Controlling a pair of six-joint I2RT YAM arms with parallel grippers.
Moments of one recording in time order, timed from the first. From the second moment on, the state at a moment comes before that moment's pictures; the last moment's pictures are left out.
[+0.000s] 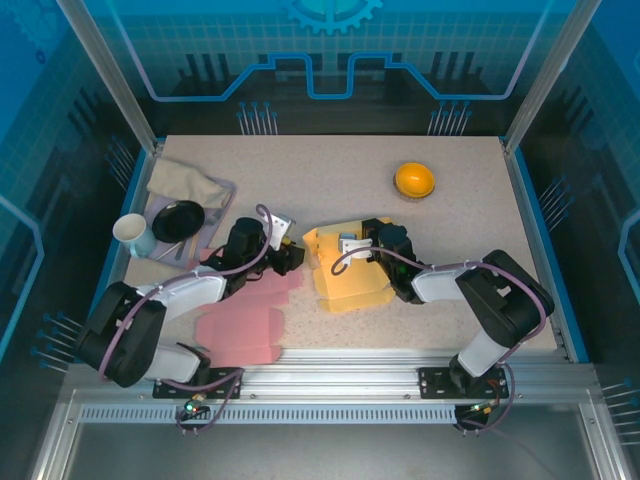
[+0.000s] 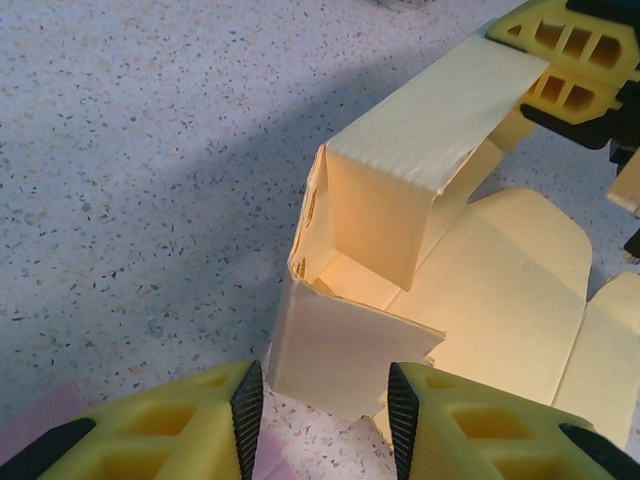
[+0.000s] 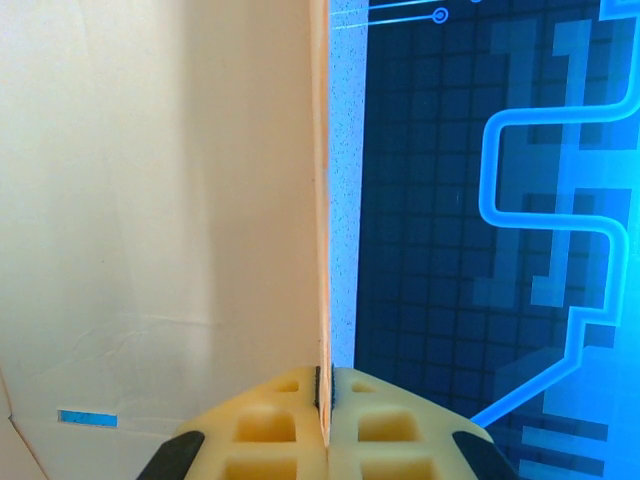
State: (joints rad) left arm -0.42 1.39 0.57 0.23 0.34 -0.14; right arm 0.59 1.63 0.55 0.75 0.27 -1.39
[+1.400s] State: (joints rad) left arm -0.53 1.62 0.70 0.30 0.34 -0.19; right arm 0.60 1.64 0.55 0.75 0.30 -1.40
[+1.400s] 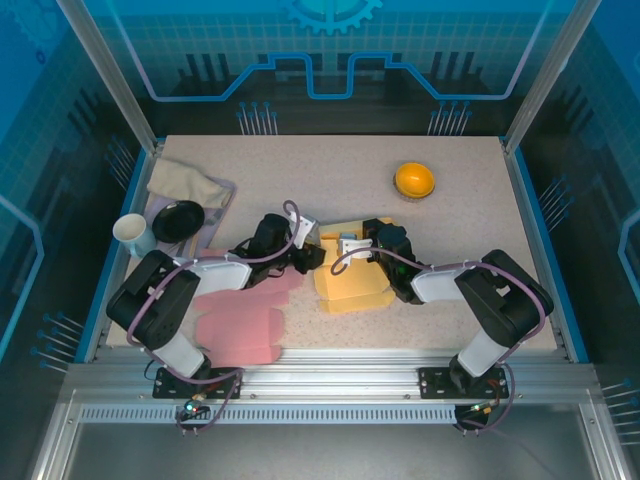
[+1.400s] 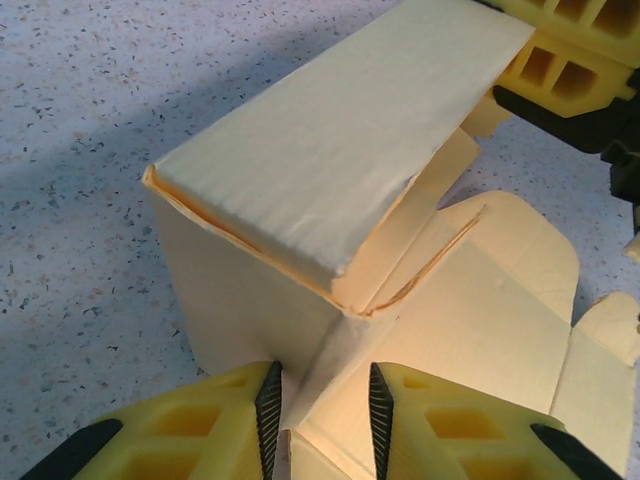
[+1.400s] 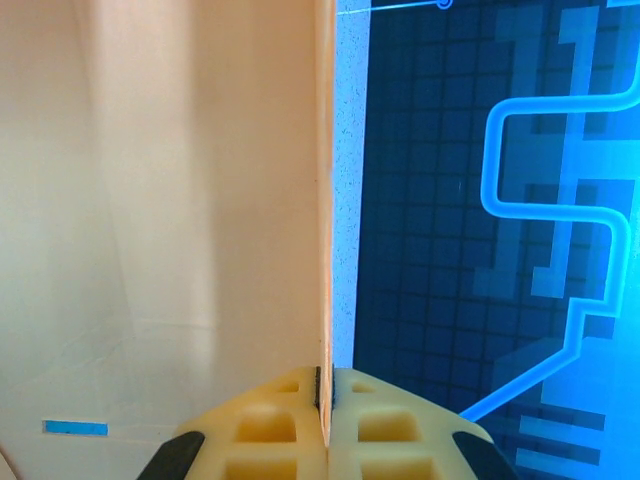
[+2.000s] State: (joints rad) left arm -0.61 1.68 0.74 0.30 0.04 -0.25; right arm 0.62 1.67 0.54 0.81 0.37 -1.46
